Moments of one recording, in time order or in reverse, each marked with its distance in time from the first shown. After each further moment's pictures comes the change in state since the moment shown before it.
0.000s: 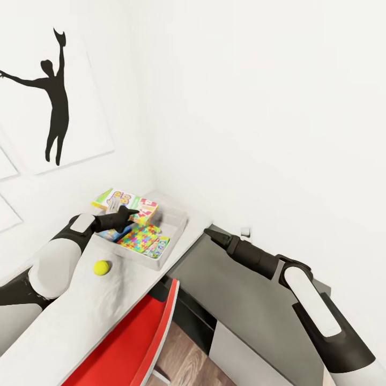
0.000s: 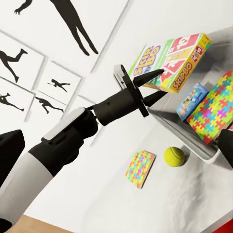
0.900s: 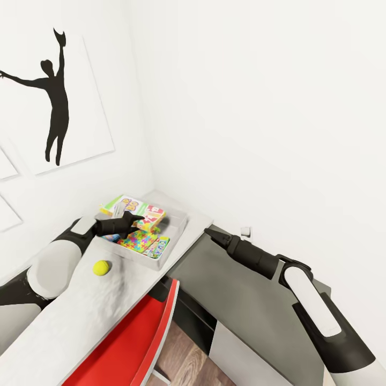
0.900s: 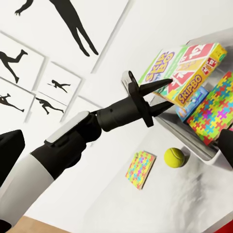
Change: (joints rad) left arm 0.001 0.007 0.007 0.051 0.013 0.116 -0.002; right arm 0.000 0.000 0.000 0.000 0.000 -0.004 0.001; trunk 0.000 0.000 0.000
